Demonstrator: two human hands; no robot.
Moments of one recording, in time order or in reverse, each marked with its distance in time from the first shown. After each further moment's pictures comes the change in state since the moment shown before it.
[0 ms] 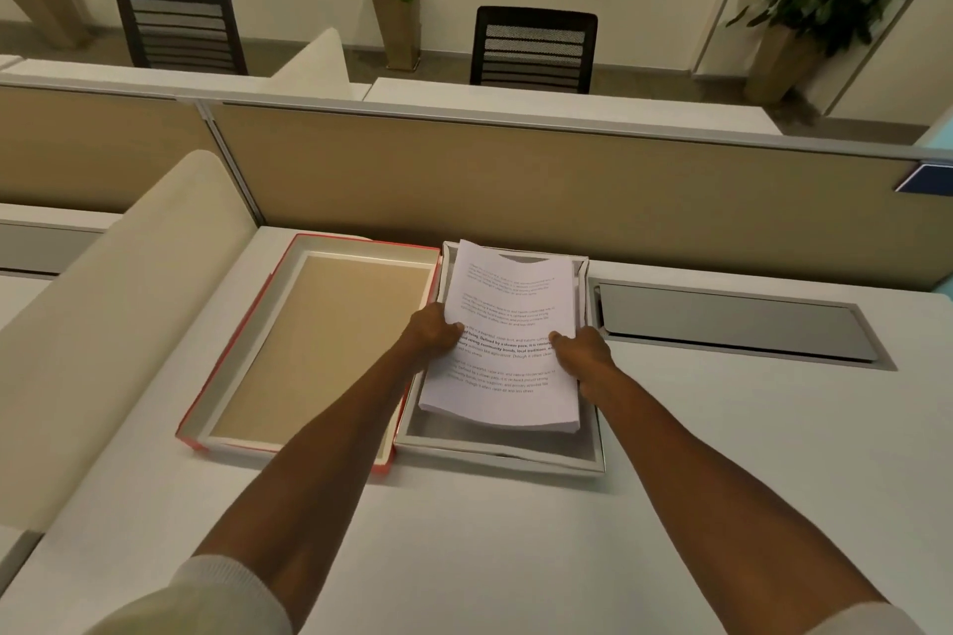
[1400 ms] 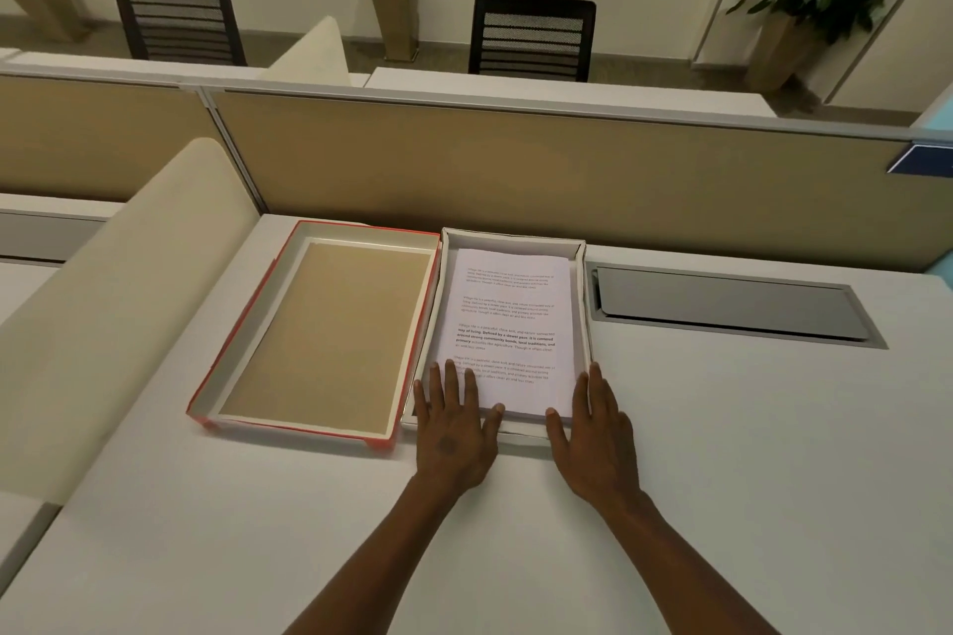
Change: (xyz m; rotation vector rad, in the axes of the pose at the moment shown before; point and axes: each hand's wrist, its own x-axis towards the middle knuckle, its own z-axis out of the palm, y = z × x) left_hand -0.103 -0.084 0.113 0.716 0.239 0.190; right_hand -0.081 0.131 0.015 -0.741 0.199 -0.419
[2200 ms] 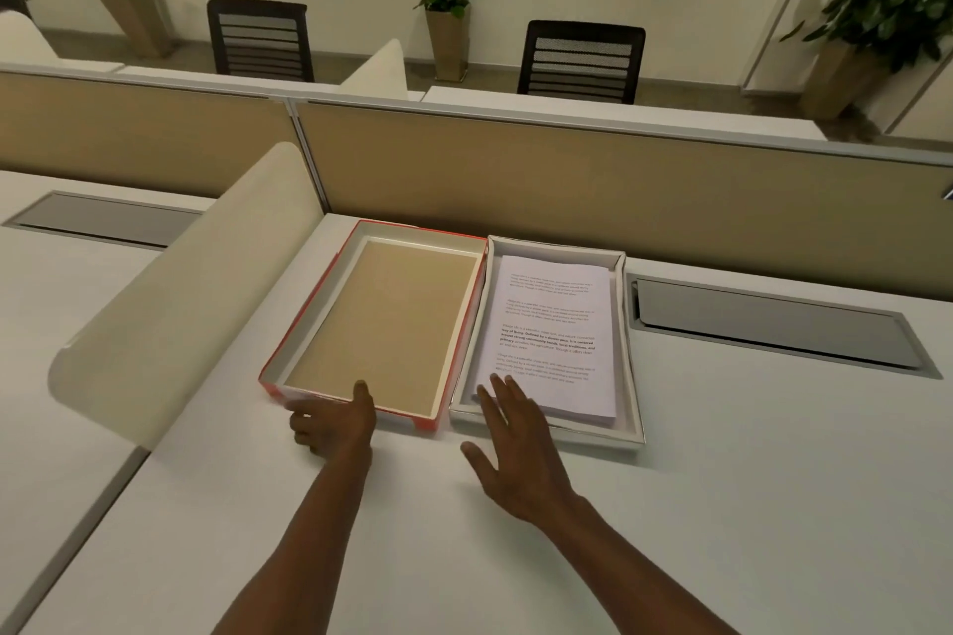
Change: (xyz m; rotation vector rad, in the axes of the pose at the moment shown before) left_hand -0.021 -0.146 -0.058 -0.825 0.424 -1.124; right_hand -0.056 -0.109 0.014 0.084 -0.051 -0.563
